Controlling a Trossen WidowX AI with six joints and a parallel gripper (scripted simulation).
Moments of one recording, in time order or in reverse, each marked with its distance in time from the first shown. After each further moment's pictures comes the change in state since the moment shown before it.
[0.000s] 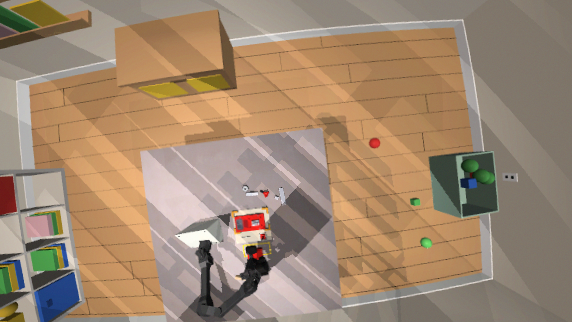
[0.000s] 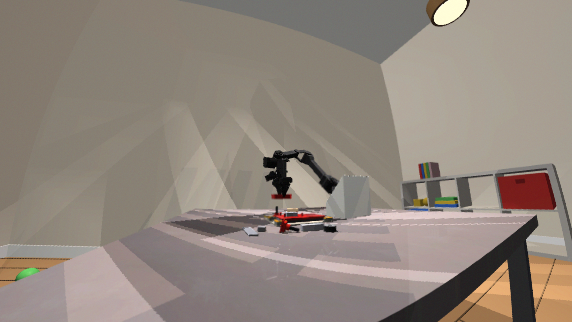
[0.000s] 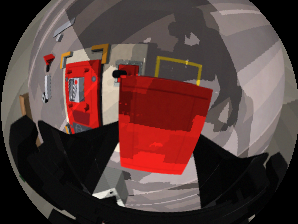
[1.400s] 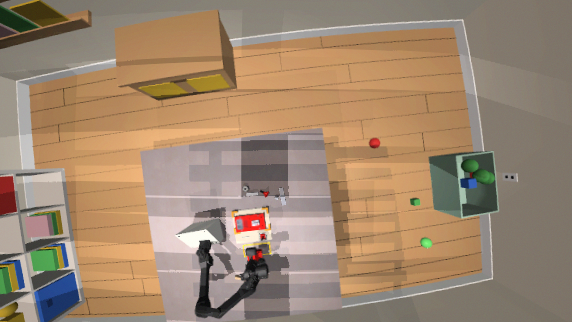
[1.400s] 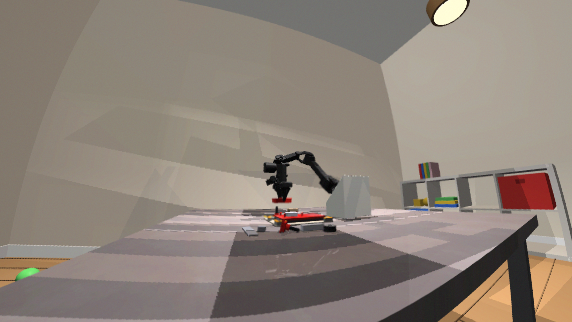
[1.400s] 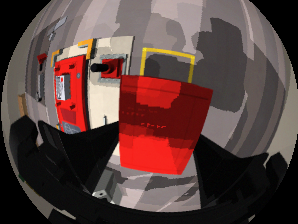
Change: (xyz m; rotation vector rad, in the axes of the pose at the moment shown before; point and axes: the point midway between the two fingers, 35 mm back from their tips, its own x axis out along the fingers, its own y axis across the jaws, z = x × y) arm 0.021 -0.023 -0.008 0.001 0.003 -0.007
